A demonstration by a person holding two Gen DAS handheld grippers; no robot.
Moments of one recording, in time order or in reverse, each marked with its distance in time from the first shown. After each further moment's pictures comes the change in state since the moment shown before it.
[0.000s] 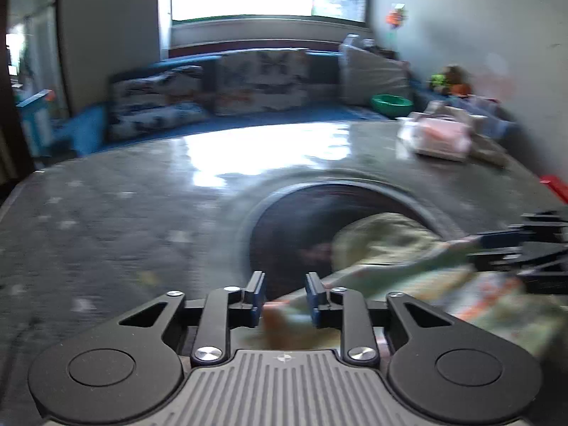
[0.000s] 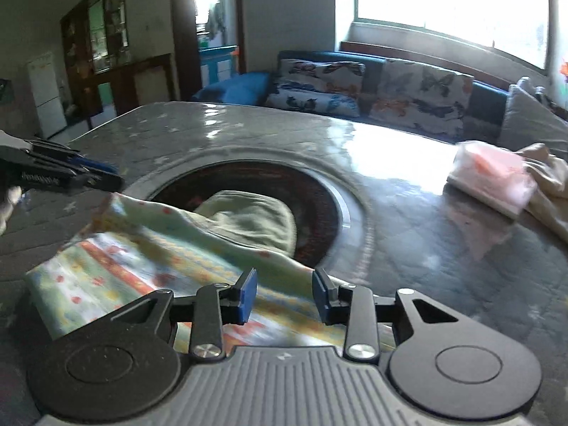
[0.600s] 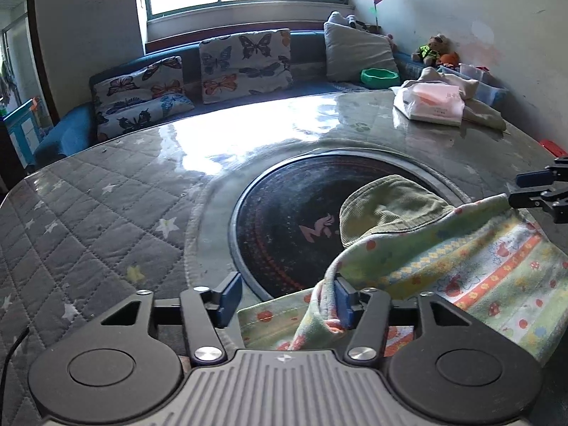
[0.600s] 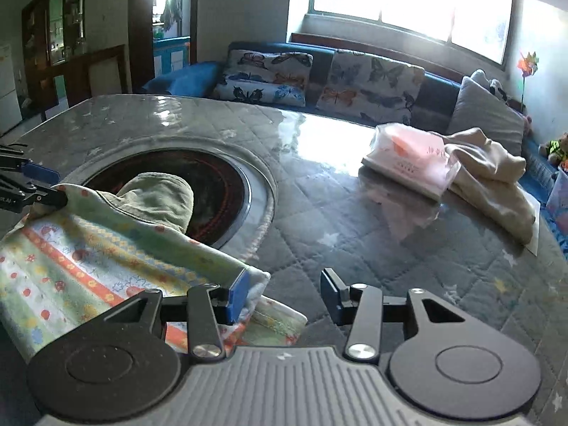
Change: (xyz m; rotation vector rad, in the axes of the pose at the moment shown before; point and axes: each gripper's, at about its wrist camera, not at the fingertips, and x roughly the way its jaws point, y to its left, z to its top) left arm 0.020 0.013 -0.008 0.074 0.057 0.022; right arm -0.027 -0.055 -0.015 0.020 0.021 -0.191
